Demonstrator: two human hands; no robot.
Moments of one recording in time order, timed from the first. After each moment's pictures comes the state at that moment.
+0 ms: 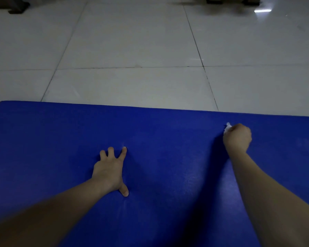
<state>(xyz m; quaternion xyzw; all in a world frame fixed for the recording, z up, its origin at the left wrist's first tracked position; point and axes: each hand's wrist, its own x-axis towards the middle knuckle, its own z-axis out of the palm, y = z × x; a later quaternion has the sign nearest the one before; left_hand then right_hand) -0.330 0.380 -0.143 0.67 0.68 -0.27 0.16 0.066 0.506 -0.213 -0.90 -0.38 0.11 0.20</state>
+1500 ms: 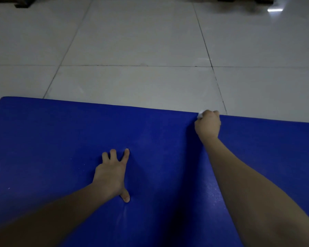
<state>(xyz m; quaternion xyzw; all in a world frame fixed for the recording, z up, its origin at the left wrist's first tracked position) -0.334 0.381 -0.152 0.68 0.67 -0.26 0.16 -0.046 0.552 -0.191 -0.81 -0.53 0.16 0.19</state>
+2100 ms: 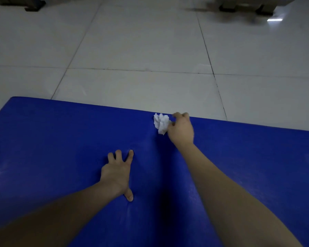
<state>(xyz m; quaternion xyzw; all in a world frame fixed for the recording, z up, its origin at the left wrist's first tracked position) -0.332 0.382 -0.150 0.67 0.67 -0.28 0.14 -0.139 0.524 -0.166 -0.72 -0.62 0.23 0.22</state>
